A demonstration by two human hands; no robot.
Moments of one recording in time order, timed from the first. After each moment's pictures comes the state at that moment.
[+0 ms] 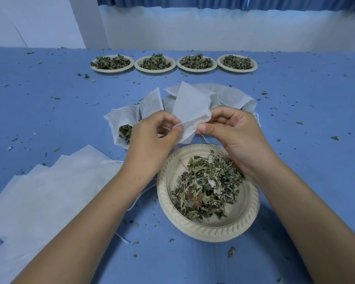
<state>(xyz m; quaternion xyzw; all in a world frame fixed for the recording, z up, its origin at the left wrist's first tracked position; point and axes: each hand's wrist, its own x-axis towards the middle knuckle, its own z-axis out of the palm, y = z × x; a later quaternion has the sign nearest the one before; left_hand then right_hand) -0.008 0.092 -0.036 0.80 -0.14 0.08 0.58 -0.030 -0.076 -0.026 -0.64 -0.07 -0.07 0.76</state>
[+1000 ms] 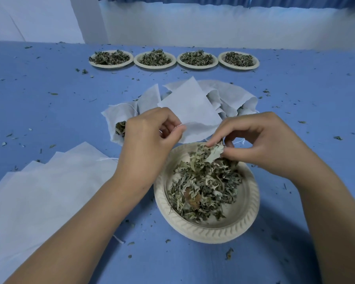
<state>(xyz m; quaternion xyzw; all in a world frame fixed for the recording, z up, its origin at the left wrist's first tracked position) -0.020 0.092 -0.031 0.83 -0.23 0.24 0.45 -0.062 -0.110 0.002 -0.84 -0.23 -0.04 0.49</state>
